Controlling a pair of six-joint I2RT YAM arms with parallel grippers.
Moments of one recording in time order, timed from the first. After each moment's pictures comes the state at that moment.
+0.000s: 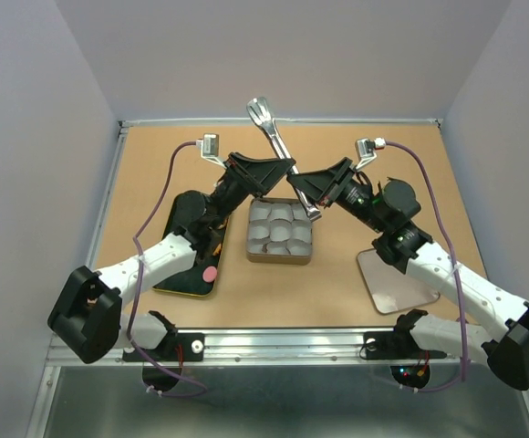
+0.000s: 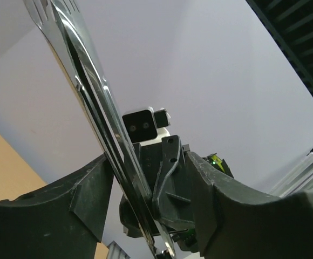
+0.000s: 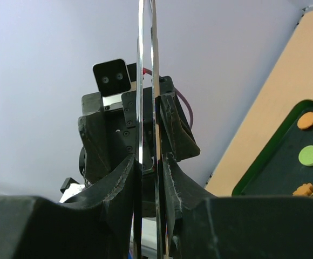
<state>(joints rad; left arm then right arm) -0.68 1.28 0.75 1.09 0.21 -1.18 0.65 1.07 0.84 0.48 -0.29 1.15</state>
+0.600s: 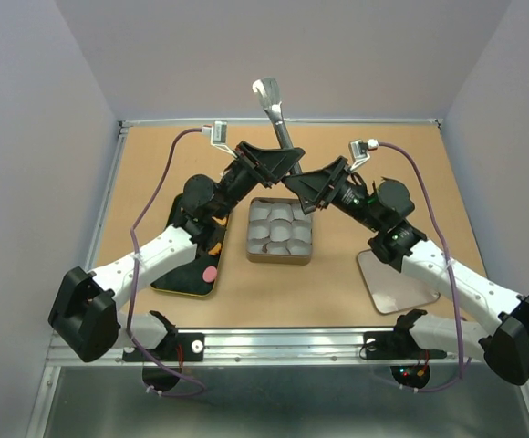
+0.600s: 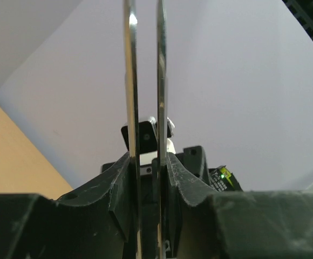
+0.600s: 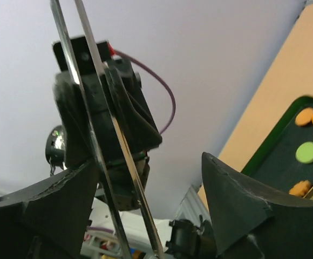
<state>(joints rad) -0.72 1.29 0.89 0.89 0.17 -1.06 0.64 1.10 0.82 0.54 -0.31 1.16</state>
